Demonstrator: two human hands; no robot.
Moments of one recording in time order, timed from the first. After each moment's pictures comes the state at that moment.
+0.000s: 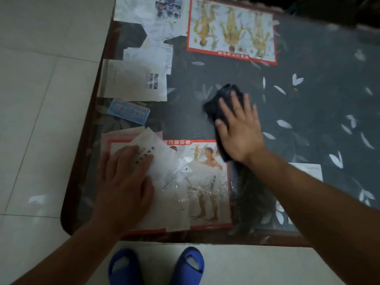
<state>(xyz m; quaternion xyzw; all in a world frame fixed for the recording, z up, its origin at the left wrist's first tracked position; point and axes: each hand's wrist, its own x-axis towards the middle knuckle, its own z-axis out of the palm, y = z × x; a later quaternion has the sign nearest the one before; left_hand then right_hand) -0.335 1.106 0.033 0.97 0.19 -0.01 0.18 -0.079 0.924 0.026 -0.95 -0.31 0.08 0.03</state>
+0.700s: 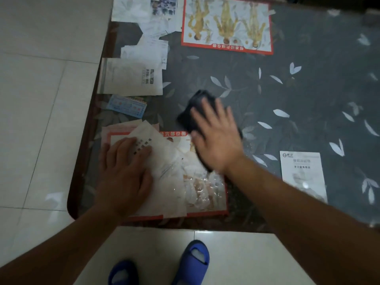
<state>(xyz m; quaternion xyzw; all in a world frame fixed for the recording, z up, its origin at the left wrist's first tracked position) -0.333 1.103 0.026 0.97 0.18 -0.01 0.13 -0.133 0.932 0.024 -0.92 -0.39 0.07 0.06</state>
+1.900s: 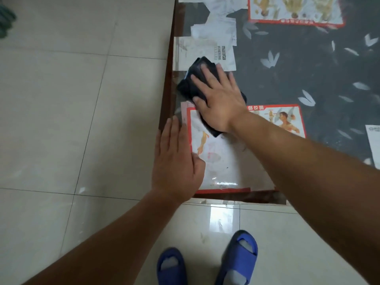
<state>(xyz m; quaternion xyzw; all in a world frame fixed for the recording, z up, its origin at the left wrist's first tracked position) -0.393 1.150 0.021 0.96 0.21 0.02 0.19 -0.198 1.093 0.032 -0.89 -0.42 0.13 0.06</state>
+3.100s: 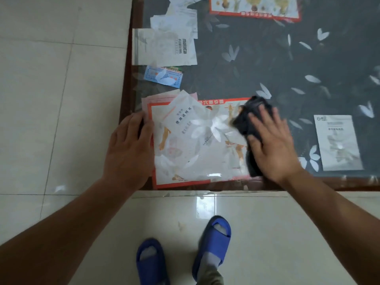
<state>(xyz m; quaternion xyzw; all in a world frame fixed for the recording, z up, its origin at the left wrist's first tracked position) -0.388 1.170 0.019 0.99 0.14 0.01 0.09 -0.226 0.874 0.035 -0.95 -0.27 0.11 0.11</state>
